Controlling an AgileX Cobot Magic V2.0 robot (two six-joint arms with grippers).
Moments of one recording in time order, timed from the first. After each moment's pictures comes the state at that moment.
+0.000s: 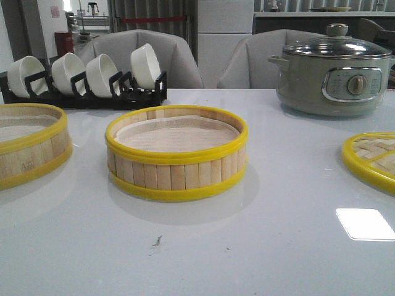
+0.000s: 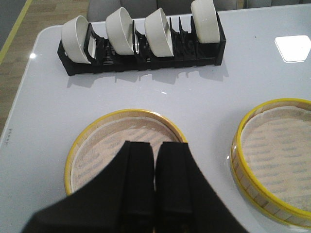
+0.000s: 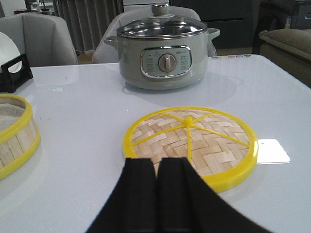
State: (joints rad) left arm -0.10 1.14 -1.28 0.00 0.76 0.03; right arm -0.06 -0.01 0.03 -0.04 0.12 0.16
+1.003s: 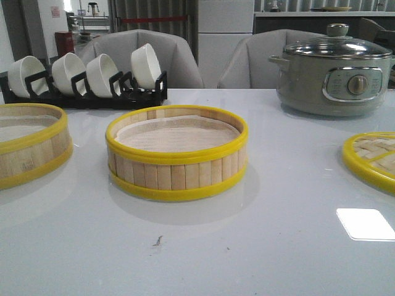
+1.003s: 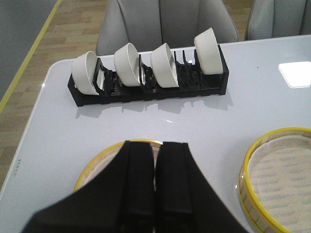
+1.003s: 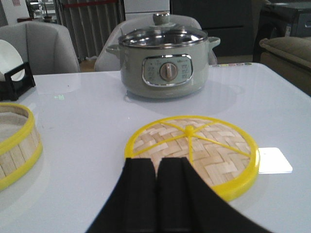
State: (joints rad) left arm -0.10 1.14 -1.28 0.02 0.66 0.04; right arm -0.06 -0.01 0.03 -0.04 0.07 0.16
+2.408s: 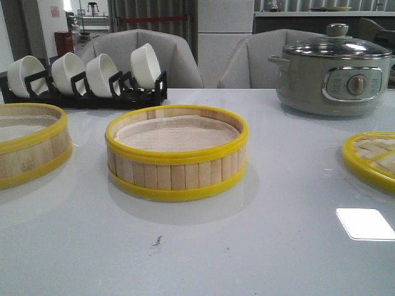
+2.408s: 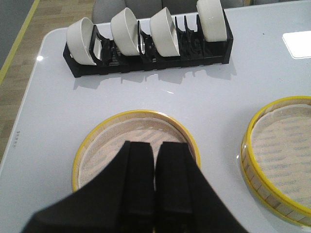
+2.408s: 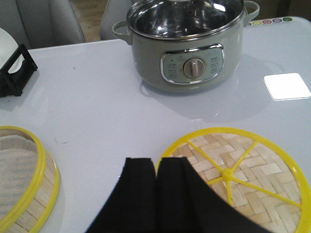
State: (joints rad) left arm -0.10 1.16 -1.28 0.03 0.75 0.04; right arm -0.01 0.94 -0.65 0.05 0.10 0.16
